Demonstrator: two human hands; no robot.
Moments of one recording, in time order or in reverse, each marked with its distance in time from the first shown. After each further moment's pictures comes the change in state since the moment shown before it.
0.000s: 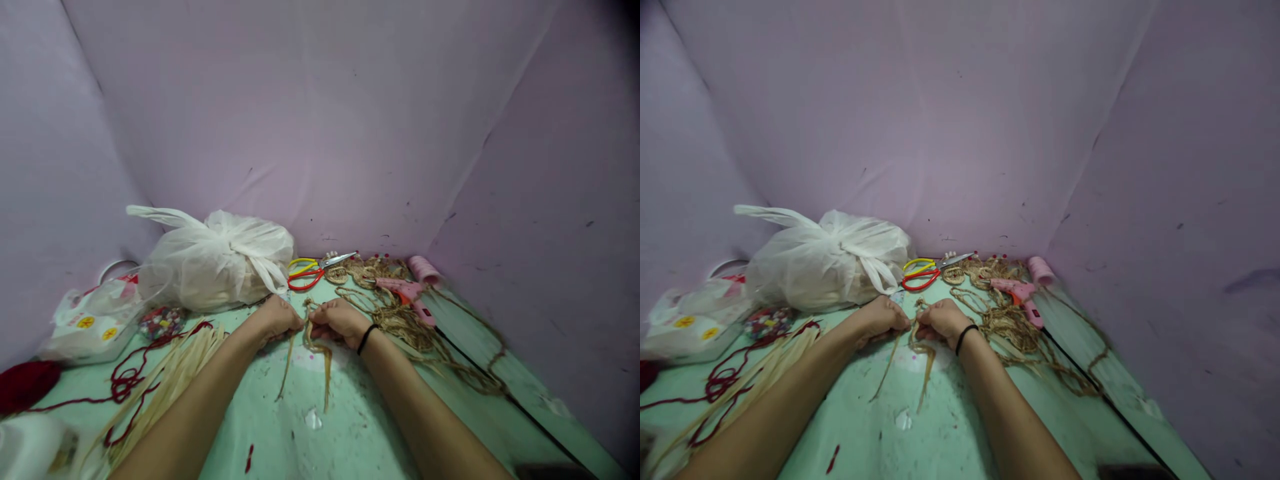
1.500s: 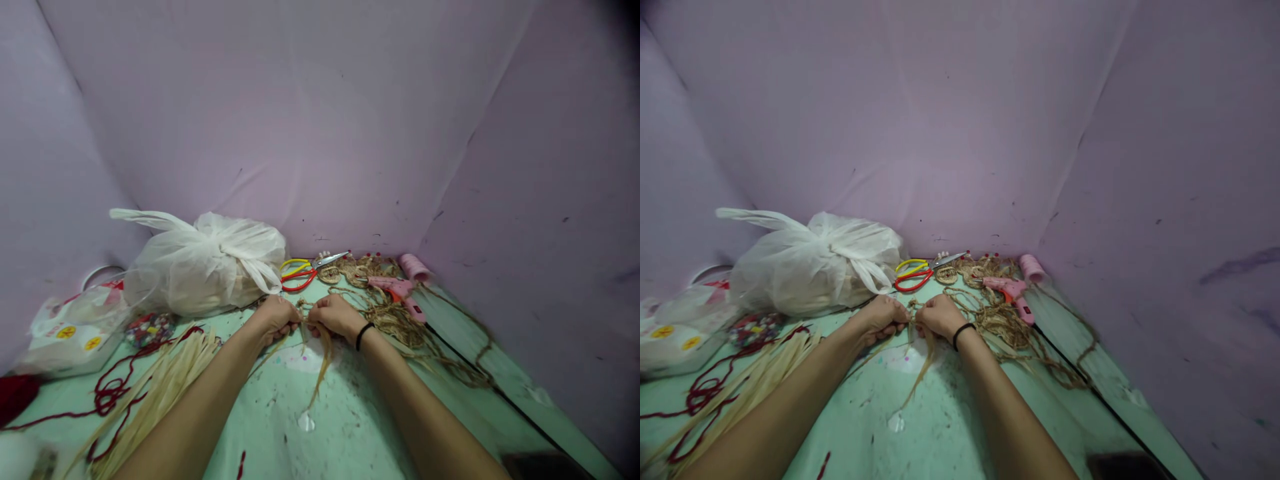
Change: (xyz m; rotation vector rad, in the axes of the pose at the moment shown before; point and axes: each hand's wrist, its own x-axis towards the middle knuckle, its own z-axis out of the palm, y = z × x) left_hand 0.025 -0.005 0.015 -0.206 -0.019 -0.010; right_hand 0.010 0.006 -0.014 -0.272 0.052 -0.158
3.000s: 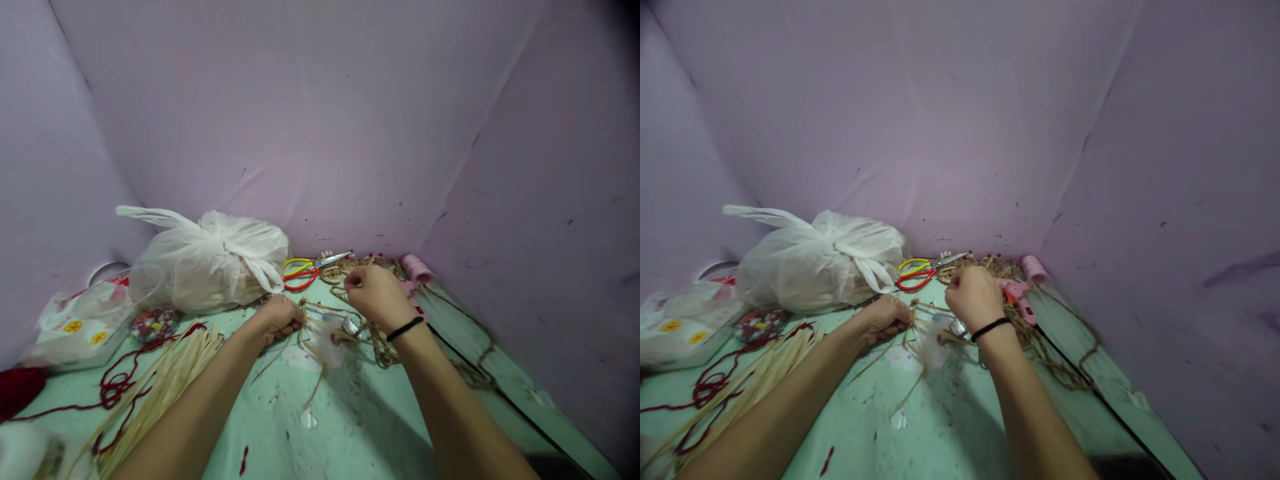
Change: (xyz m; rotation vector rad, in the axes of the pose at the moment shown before) left_hand -0.007 0.003 -0.001 -0.014 -0.090 0.011; right_hand -0.047 -0.043 -0.044 -0.640 0.553 -0.201
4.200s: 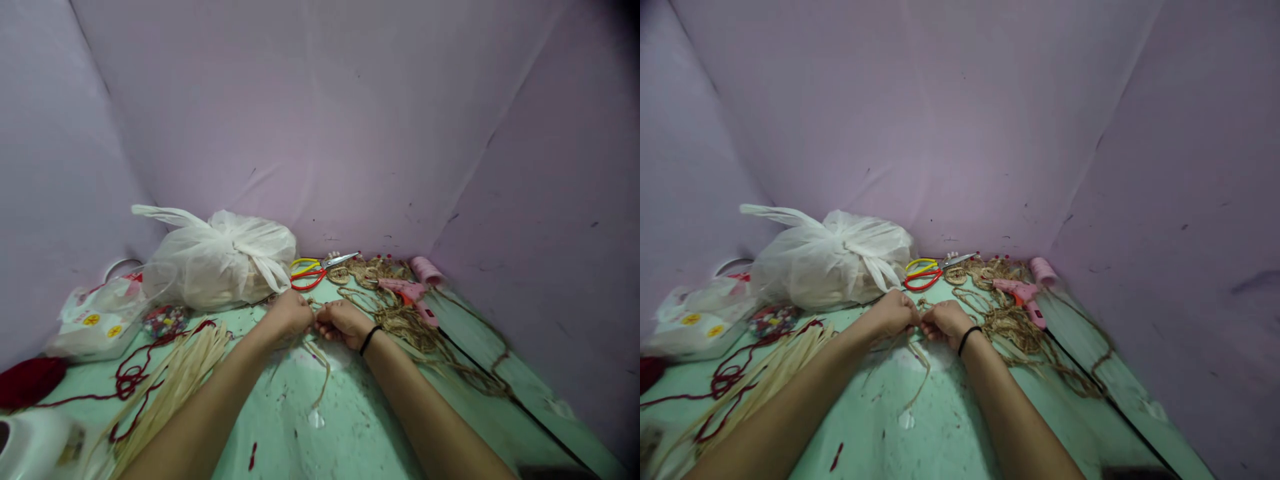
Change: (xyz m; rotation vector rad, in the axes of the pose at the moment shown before) left_hand -0.016 0.014 0.009 0.434 0.204 0.089; right_hand -0.004 -0.009 0.074 0.962 -0.632 0.458
